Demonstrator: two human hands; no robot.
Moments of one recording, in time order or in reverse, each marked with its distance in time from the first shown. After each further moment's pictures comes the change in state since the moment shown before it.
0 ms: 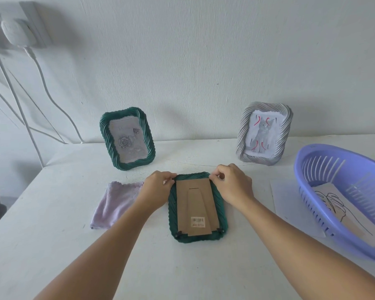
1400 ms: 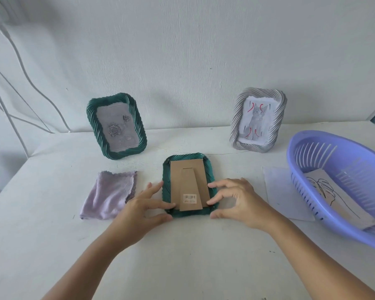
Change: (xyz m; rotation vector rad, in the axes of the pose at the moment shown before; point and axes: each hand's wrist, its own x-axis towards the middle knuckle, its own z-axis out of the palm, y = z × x) left_hand -0.095 -0.019 -0.017 -0.155 -0.263 0.162; right_hand -0.071 0.045 -0.035 0.230 -0.338 -0.329
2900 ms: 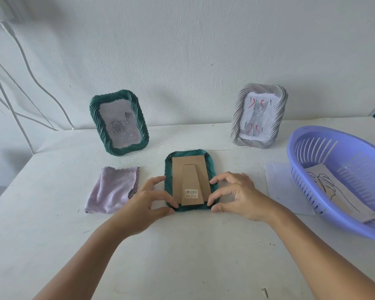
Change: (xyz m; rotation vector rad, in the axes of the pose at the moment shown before) left_hand 0.006 0.008 -0.005 0.115 -0.101 -0.009; right_hand 0.001 -0.005 -0.005 -0.071 -0.147 -0.007
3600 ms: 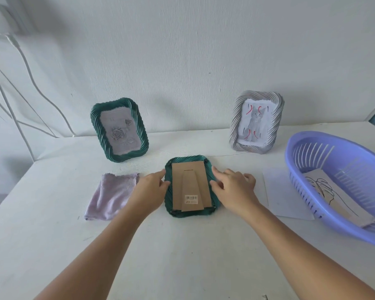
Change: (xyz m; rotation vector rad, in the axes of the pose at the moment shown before) left_hand 0.061 0.009 -0.001 0.230 0.275 -0.147; right_hand 0.039 -0.013 0.014 -0.371 0.301 0.359
